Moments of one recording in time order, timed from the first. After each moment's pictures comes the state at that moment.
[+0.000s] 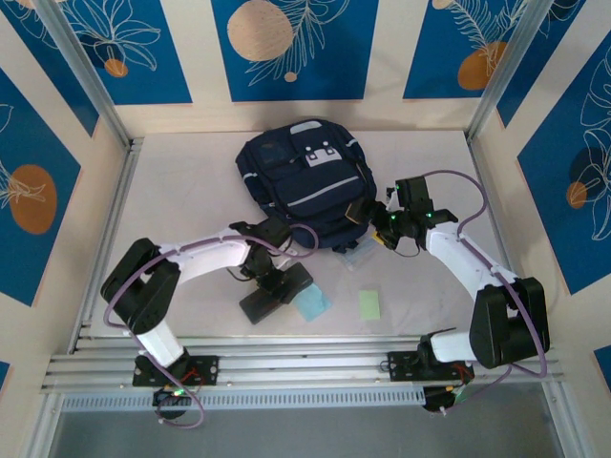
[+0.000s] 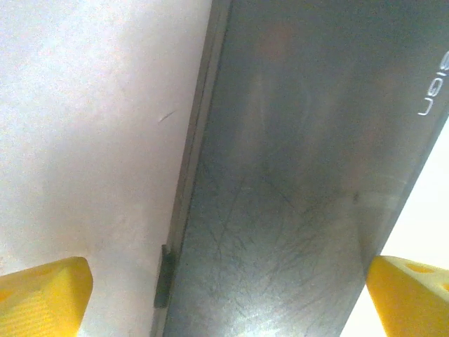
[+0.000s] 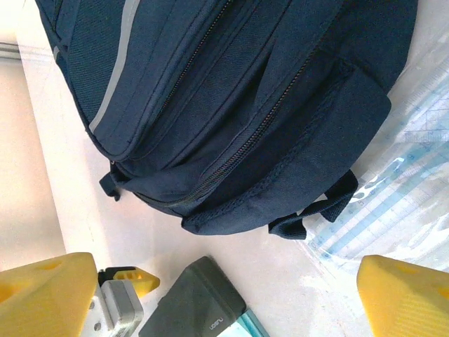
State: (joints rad) left arm -0.77 1.67 1.03 -0.80 0.16 -0.07; right arm 0.22 1.34 0.90 -0.47 -0.44 0.78
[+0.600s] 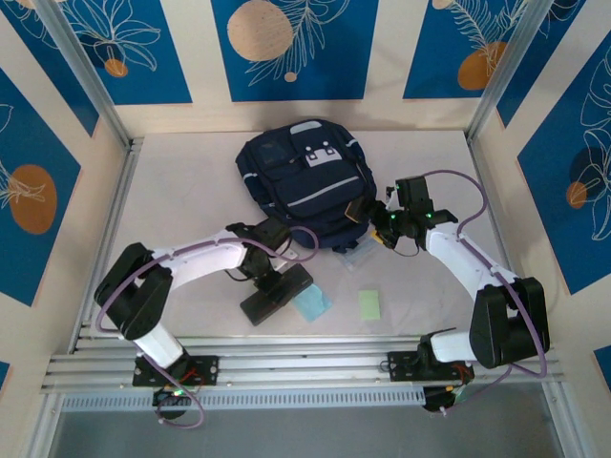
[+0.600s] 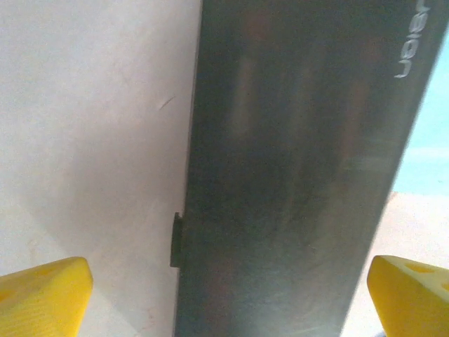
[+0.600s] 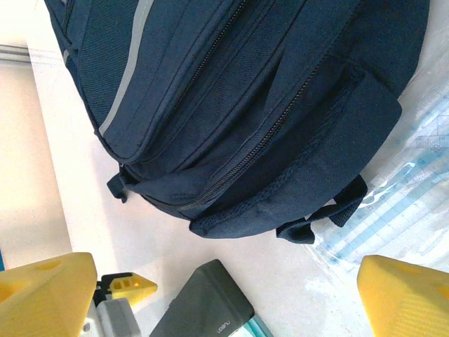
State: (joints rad) left arm -0.78 1.64 1.02 -0.83 0.12 0.00; right arm 0.22 1.34 0.89 -0.44 -0.45 0.79
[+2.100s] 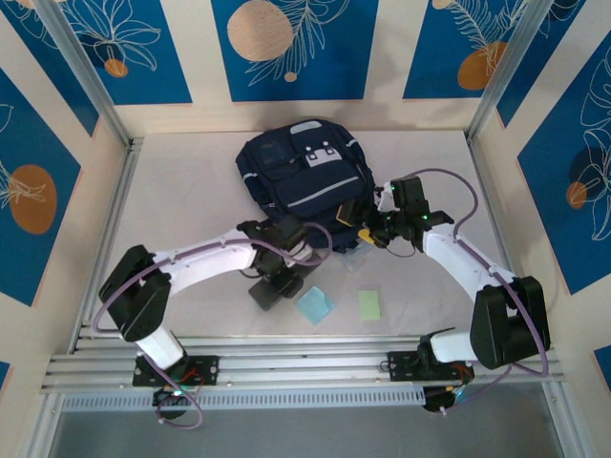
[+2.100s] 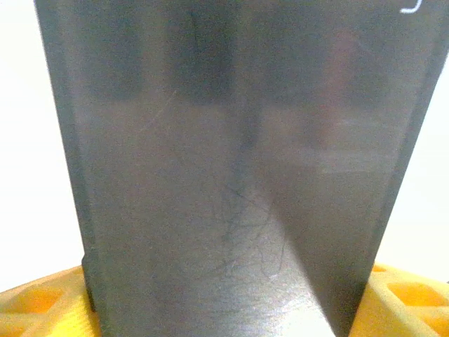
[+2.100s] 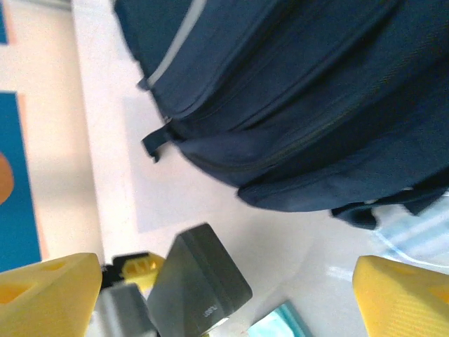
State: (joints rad) left arm -0.87 1.64 1.20 -0.88 0.02 -0.07; right arm 0.27 1.34 0.89 -0.38 -0.60 0.74
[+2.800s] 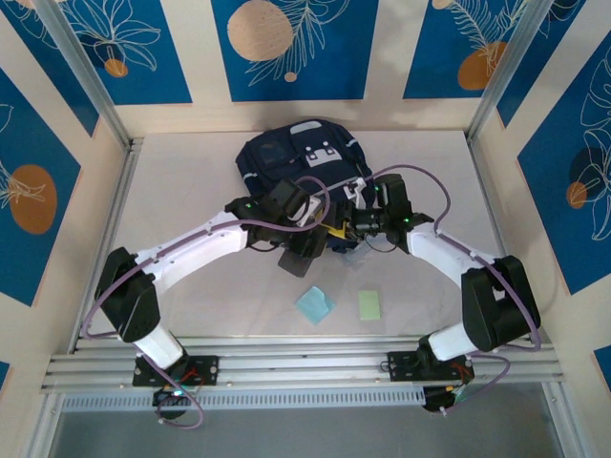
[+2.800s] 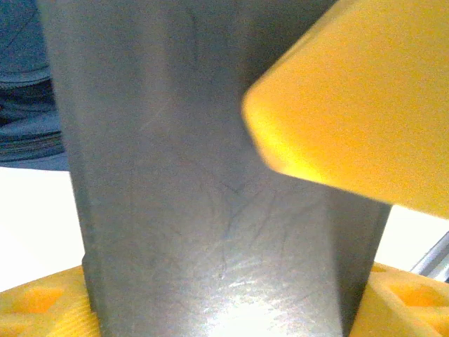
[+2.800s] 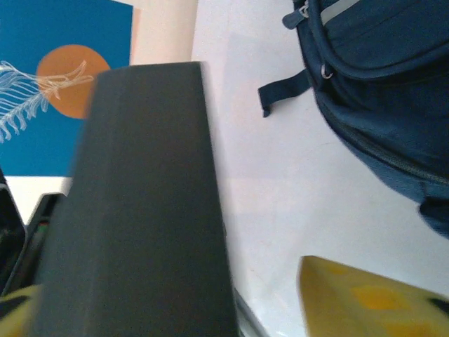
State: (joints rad) left arm -0.82 1.62 1.36 -0.73 0.13 -0.31; right arm 0.36 1.46 0.86 -0.02 -0.88 0.81
